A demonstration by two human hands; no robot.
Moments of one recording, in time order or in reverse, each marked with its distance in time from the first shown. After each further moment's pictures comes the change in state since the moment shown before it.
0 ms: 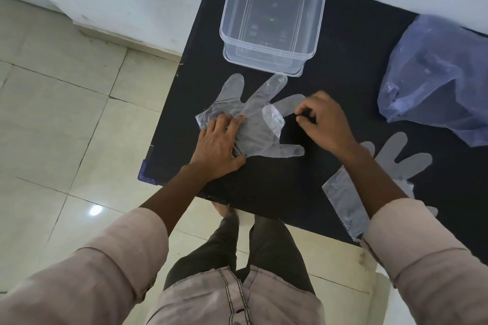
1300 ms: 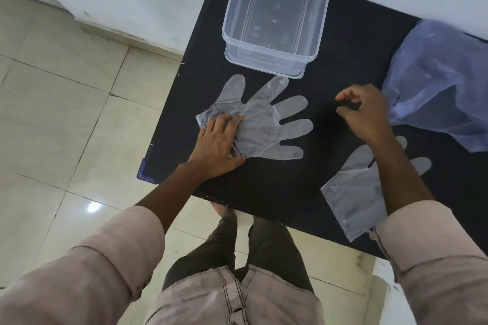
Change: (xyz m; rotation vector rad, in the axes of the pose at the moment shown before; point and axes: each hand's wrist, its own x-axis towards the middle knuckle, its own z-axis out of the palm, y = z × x) left_hand 0.002 -0.006 0.001 -0.041 0.002 0.037; right_hand 0.008 0.050 -0.044 -0.007 0.094 0.234
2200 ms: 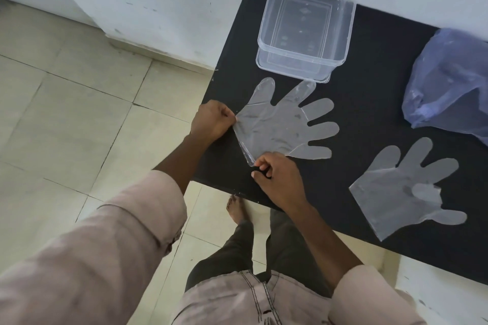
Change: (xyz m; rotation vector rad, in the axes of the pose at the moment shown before) left_hand 0.013 -0.059 -0.056 -0.422 0.147 -0.482; right_hand -0.146 -0.156 0.136 0.186 -0.200 -0.052
